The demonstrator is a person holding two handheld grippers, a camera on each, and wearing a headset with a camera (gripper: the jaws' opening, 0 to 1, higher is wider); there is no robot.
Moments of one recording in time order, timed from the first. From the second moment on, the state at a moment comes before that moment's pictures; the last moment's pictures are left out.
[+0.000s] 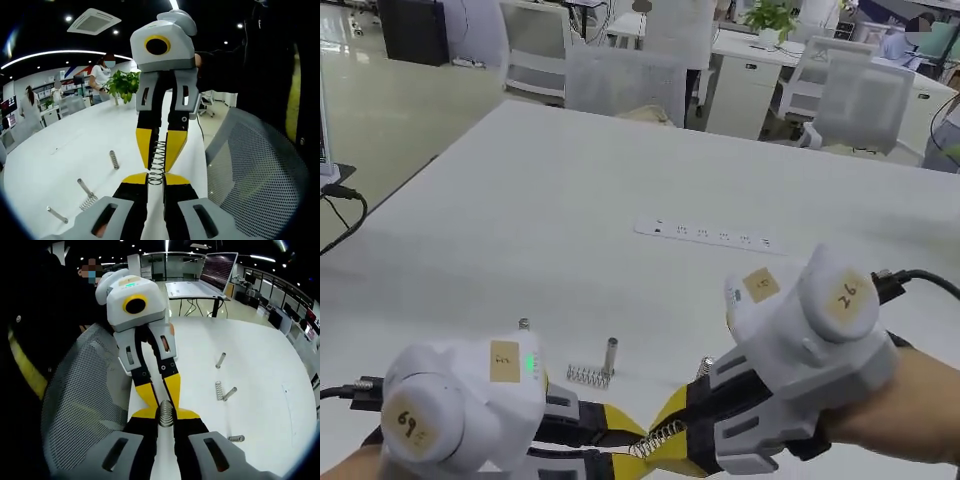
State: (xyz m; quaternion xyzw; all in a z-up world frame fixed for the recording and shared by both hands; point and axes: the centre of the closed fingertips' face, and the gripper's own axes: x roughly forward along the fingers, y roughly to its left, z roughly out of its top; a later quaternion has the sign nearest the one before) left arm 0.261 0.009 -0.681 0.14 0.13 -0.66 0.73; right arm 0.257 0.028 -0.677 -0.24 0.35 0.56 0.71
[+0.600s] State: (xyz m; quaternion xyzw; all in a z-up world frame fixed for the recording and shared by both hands) left arm 0.269 0.018 -0.682 0.11 0.15 -0.65 0.74; right arm 0.265 0.023 -0.674 -0.26 0.36 0.56 0.70
